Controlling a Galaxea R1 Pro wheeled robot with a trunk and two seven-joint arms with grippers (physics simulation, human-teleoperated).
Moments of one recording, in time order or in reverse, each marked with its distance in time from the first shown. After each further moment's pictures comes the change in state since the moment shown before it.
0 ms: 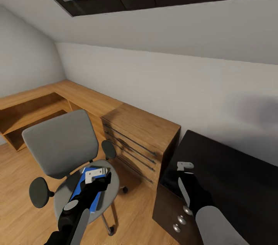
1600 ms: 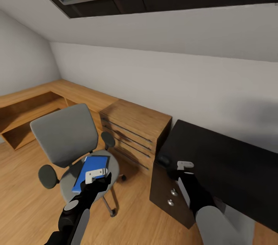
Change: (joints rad) left arm 0.000 0.001 -0.002 0.005 0.000 0.000 0.000; right arm 0.000 0.000 0.000 0.000 -0.003 -0.029 -0.001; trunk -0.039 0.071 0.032
